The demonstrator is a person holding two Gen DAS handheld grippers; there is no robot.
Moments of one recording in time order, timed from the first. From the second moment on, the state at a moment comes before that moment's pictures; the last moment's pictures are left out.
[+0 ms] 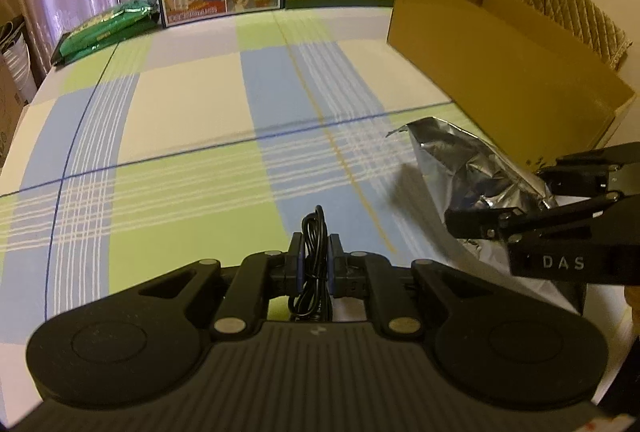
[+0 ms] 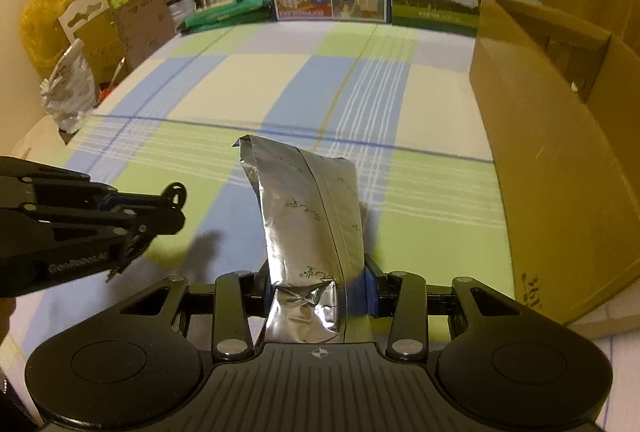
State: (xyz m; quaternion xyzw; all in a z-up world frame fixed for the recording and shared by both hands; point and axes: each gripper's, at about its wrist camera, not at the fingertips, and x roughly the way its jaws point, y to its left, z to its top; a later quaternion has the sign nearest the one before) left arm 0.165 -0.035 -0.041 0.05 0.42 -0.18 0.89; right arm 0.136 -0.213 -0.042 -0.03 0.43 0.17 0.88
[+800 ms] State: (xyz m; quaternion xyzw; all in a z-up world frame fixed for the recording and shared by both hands) left arm 0.132 -0.099 0.057 0.06 0.37 -0.20 0.91; right arm 0.105 -0.267 0.085 0.00 0.35 0.14 0.93
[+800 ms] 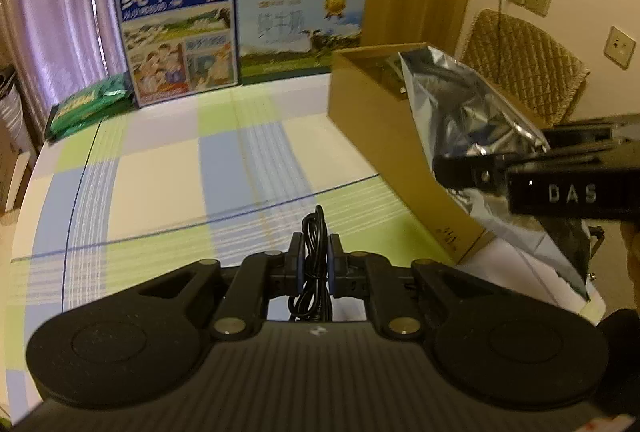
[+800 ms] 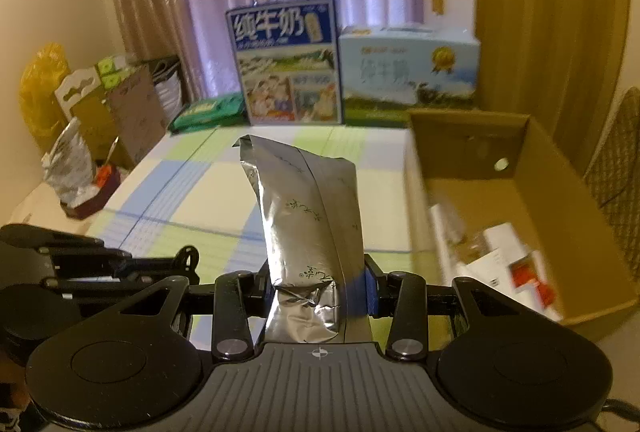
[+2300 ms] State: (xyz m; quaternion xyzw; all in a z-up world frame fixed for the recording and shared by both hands) left arm 0.198 -0.286 0.083 0.05 0.36 -0.29 0.88; right arm 0.170 -0.448 0.107 0.01 0.36 0.05 0.93
